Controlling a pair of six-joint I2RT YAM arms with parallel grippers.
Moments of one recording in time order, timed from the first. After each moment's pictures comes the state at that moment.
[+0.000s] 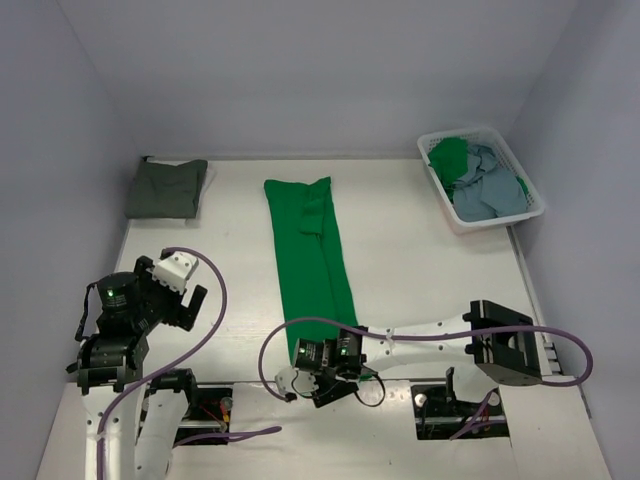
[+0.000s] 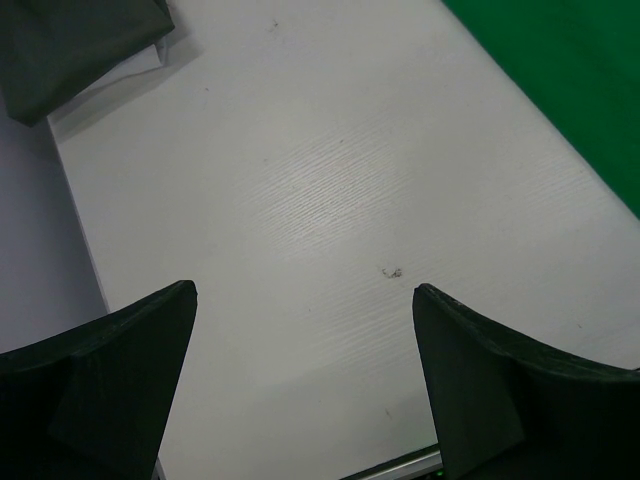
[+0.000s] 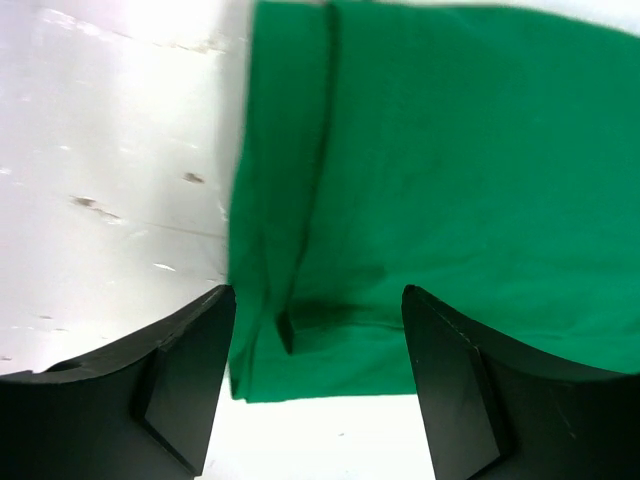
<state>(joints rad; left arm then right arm) 0.09 0.52 0.85 -0.95 0.29 0.48 1.43 1.56 0.89 -0.66 0.03 -0.54</state>
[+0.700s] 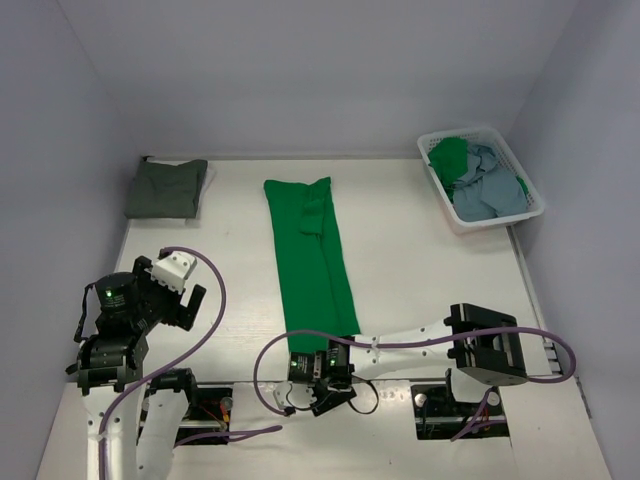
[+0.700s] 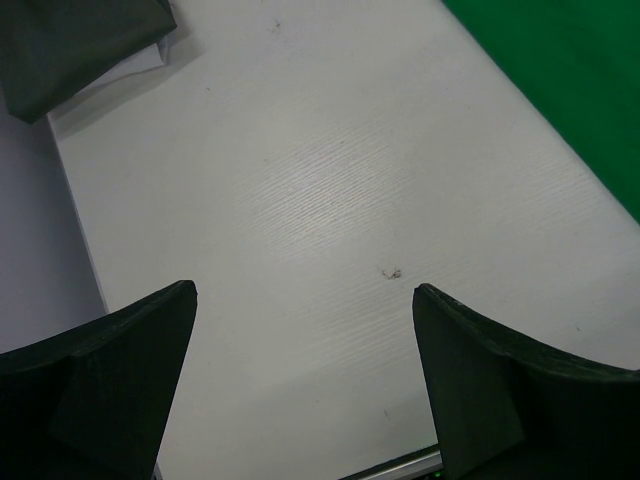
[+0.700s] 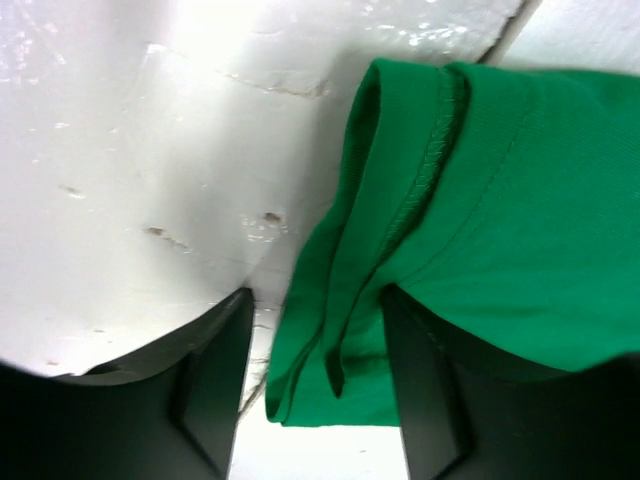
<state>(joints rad) 0.11 0.51 0.85 -0.95 0.31 0.48 1.50 1.65 0.91 -0.67 0.00 -0.53</state>
